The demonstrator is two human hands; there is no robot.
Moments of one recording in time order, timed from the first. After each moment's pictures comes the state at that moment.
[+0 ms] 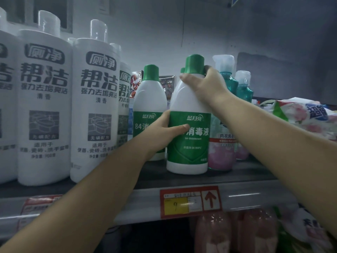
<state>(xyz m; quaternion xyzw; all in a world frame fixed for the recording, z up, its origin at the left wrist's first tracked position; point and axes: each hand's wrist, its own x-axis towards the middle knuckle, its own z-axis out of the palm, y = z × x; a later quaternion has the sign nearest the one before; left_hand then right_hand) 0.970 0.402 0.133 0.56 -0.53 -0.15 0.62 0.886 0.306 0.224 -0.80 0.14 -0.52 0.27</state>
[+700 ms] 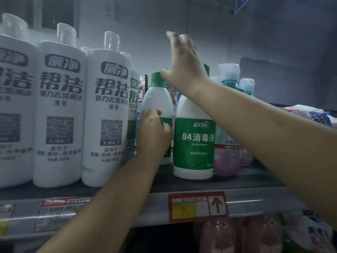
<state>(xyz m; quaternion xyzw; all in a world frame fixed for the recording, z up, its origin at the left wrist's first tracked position) 0.979 0.399 0.133 0.69 -0.37 0.29 0.55 0.916 0.359 0.259 -0.83 0.08 -0.54 -0.09</state>
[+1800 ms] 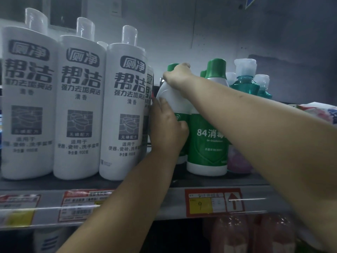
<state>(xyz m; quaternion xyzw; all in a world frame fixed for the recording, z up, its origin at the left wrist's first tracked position) 0.991 0.395 0.128 0.69 -0.36 0.35 0.52 0.983 0.355 0.263 -0.82 0.21 -0.42 0.33</state>
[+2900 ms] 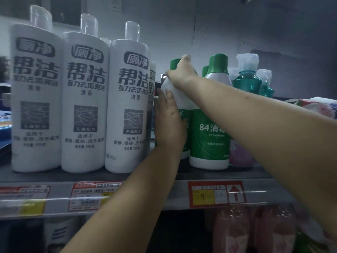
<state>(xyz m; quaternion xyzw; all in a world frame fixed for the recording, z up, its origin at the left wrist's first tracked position) 0.988 0.395 0.126 0.71 -0.37 0.33 0.50 0.970 0.365 0.249 -0.84 0.19 -0.46 0.22</state>
